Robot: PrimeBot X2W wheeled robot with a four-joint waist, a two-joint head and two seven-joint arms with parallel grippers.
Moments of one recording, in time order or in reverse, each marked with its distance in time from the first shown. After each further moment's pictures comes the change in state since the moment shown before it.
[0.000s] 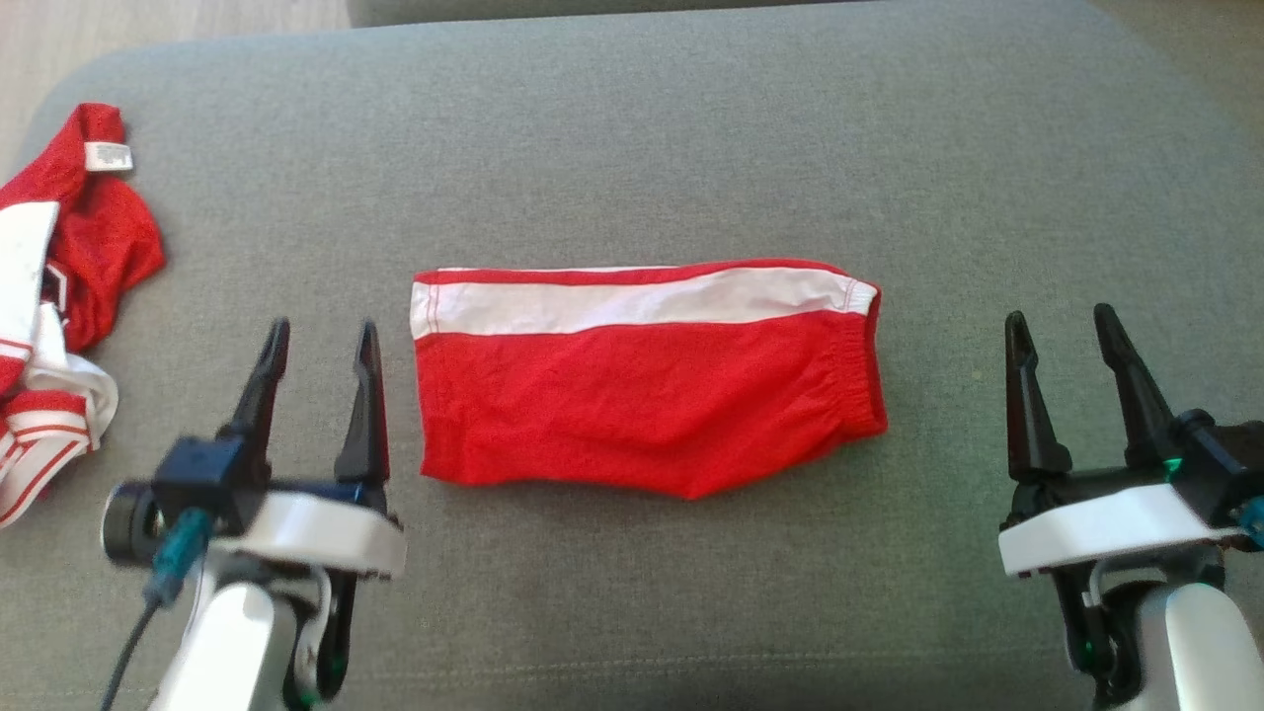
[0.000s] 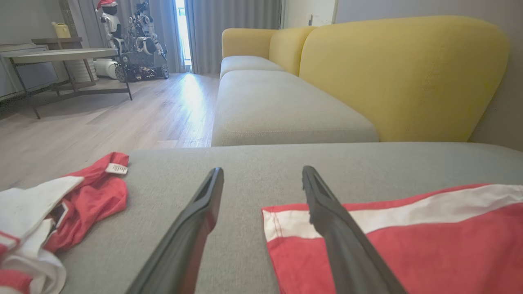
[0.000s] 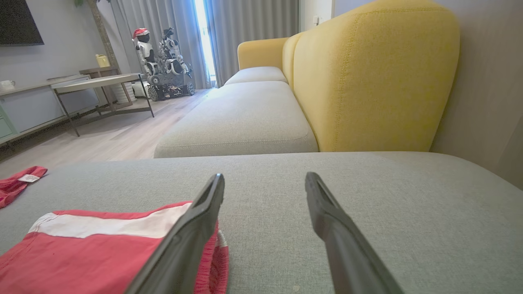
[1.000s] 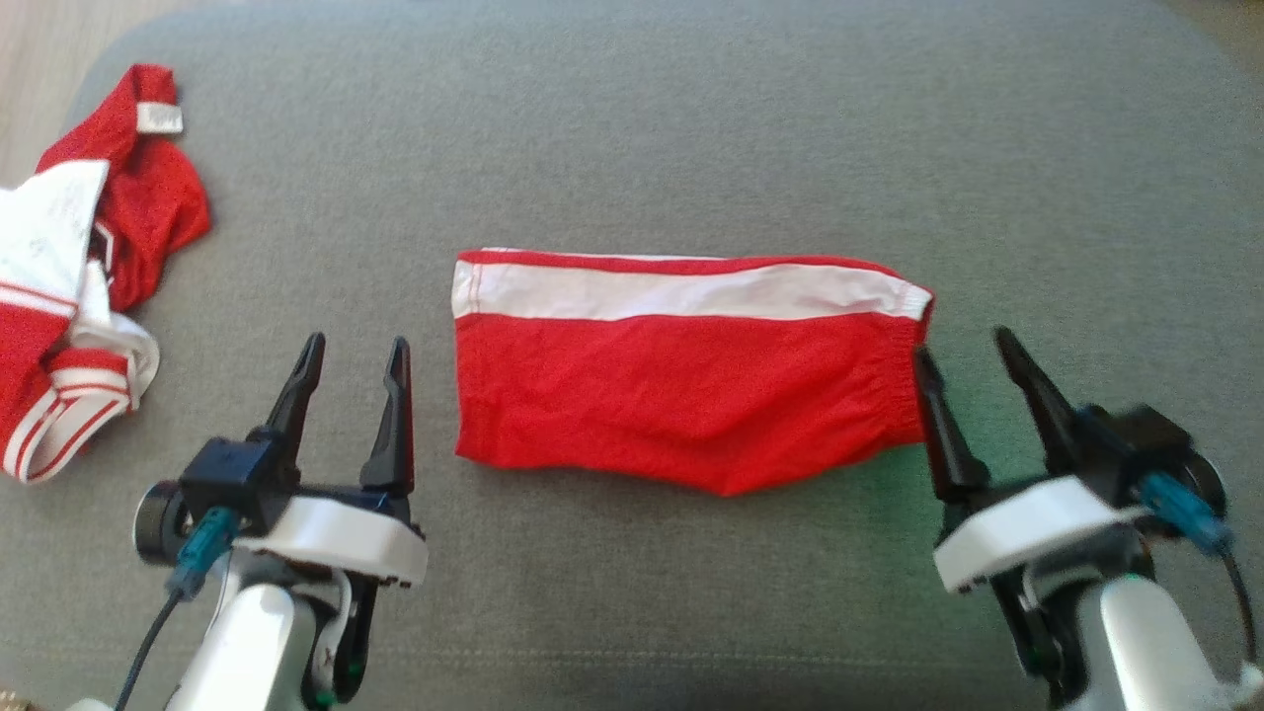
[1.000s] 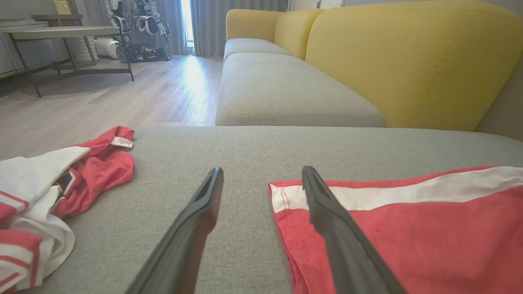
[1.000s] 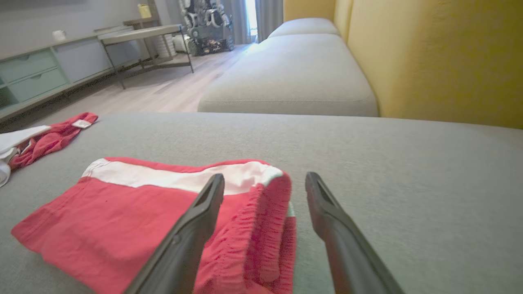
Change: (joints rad) left arm 0.017 -0.001 -0.036 0.035 -0.016 -0.039 0.000; right arm -0.008 -0.014 0.109 0.040 -0.014 0.000 0.090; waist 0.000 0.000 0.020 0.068
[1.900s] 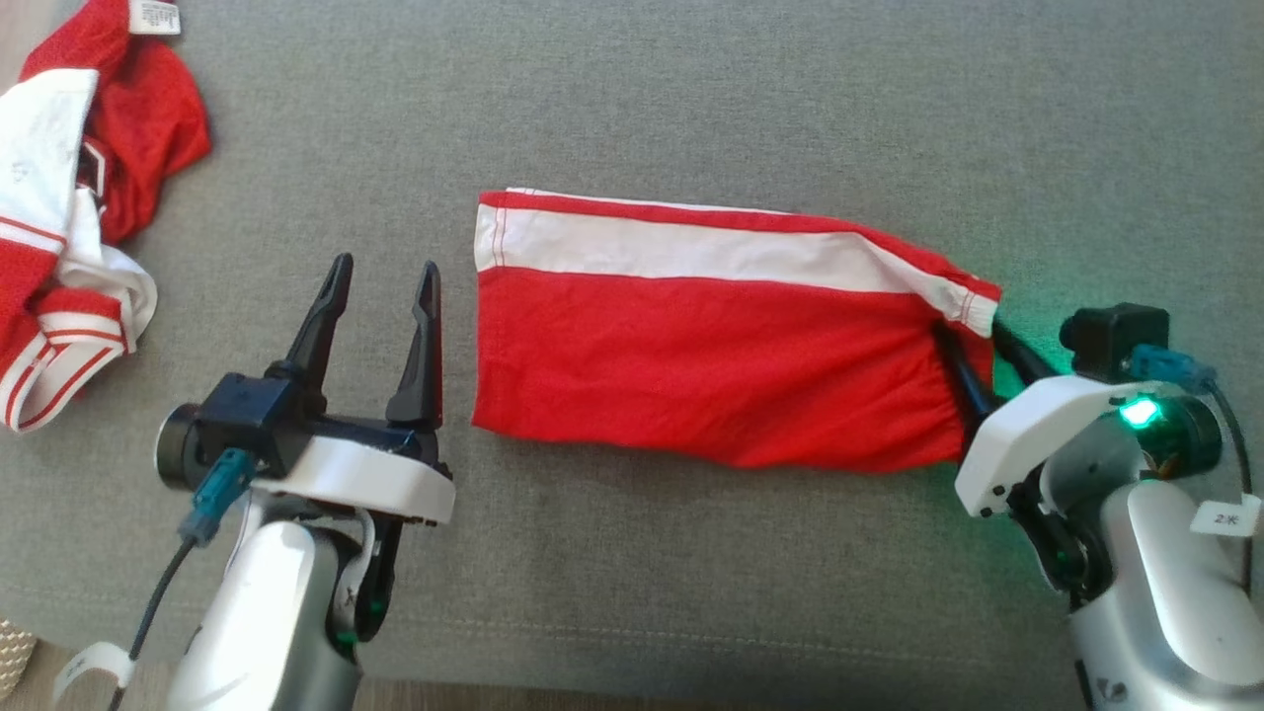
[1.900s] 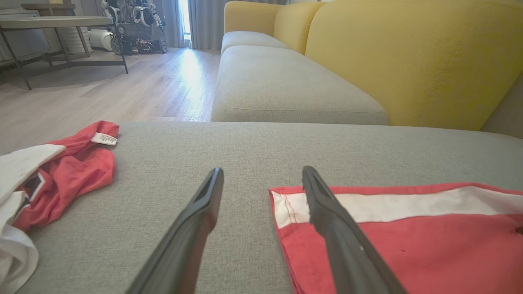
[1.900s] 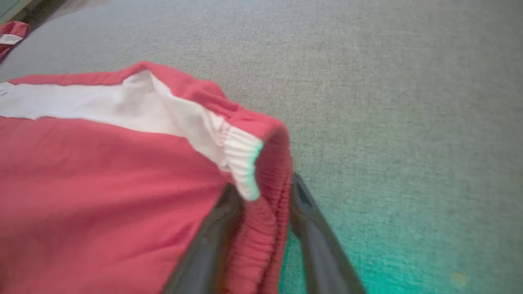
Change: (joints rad) left arm -0.106 -0.072 0.025 0.010 0.054 -0.061 0.000; right arm -0.218 -0.074 -0.003 0.259 0.131 0.000 0.263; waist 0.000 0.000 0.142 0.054
